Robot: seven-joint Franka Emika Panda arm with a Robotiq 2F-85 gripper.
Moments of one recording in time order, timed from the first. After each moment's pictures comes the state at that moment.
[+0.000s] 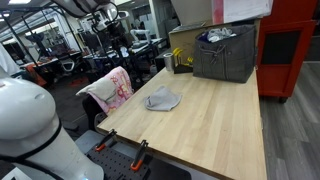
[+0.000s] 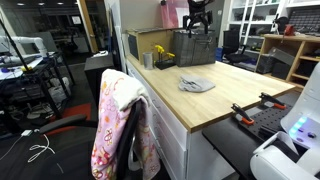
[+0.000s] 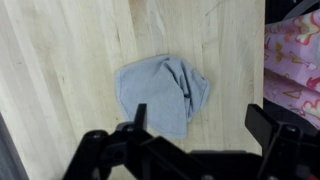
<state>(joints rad) 0.06 -0.13 0.18 -2.19 -0.07 2.01 0.41</state>
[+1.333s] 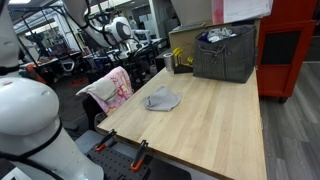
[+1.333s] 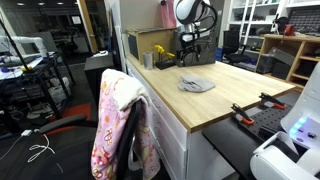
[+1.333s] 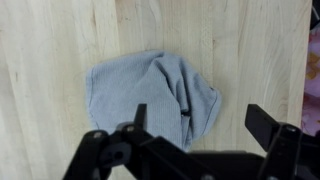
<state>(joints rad) 0.15 0.28 0.09 -2.09 -0.15 2.21 0.41</state>
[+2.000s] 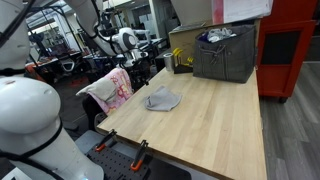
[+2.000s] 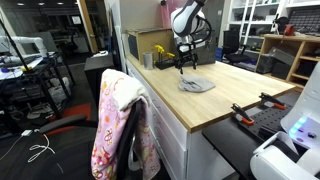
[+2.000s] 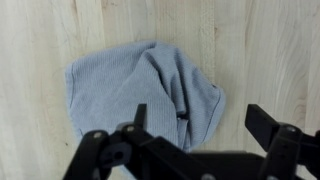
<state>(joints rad) 0.19 0.43 0.05 -2.02 -0.15 2.27 0.41</state>
